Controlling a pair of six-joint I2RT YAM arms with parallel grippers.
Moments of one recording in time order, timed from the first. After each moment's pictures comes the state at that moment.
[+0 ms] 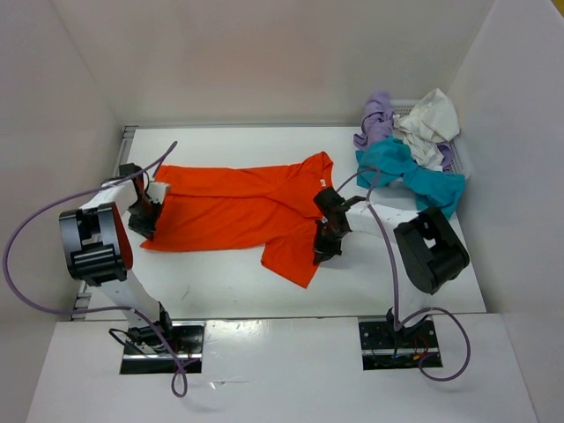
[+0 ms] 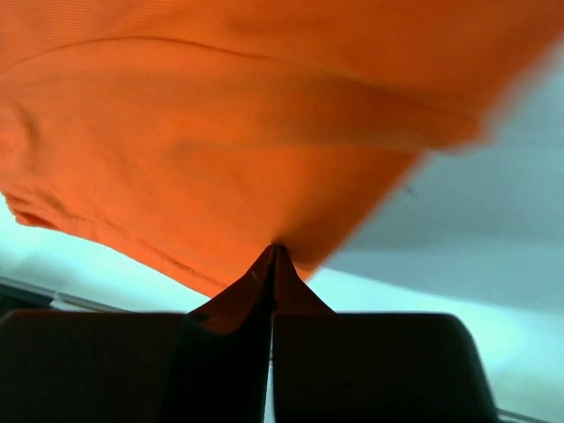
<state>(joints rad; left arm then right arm) 0.27 1.79 1.15 -0.75 0.03 0.43 0.54 1.71 0.95 -0.59 -0.24 0.76</state>
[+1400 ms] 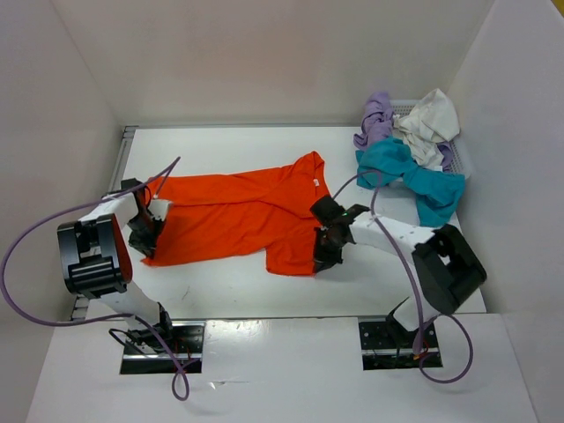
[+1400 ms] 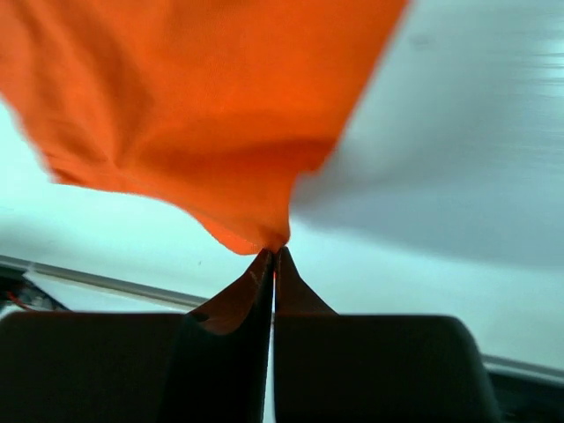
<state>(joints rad) 0.28 1.66 0.97 -0.82 0.02 0.46 0.65 1.56 0.88 -0.65 -0.17 0.83</state>
